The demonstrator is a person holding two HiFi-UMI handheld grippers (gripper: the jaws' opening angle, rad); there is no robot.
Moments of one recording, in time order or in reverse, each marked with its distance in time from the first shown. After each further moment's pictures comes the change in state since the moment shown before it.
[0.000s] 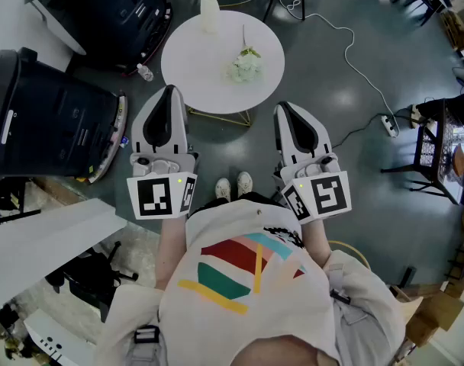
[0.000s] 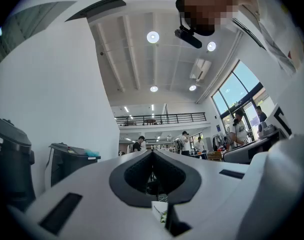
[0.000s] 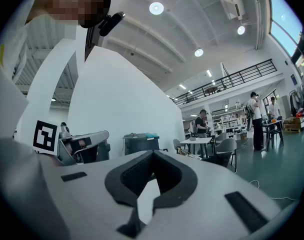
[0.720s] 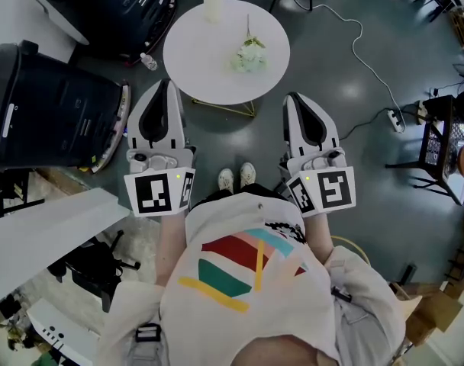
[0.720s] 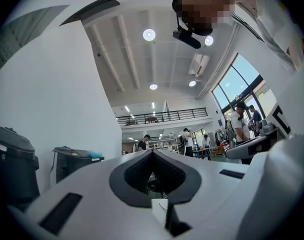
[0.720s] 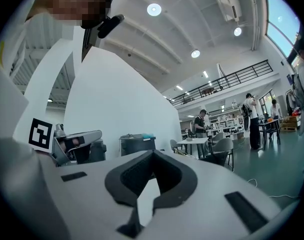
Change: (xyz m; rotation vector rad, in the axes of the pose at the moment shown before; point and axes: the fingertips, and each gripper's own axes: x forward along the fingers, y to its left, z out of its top) left arm 0.004 0.000 -0.003 0.046 0.017 0.022; right arm 0.000 -0.023 -0.004 0.006 -0.019 -0.041
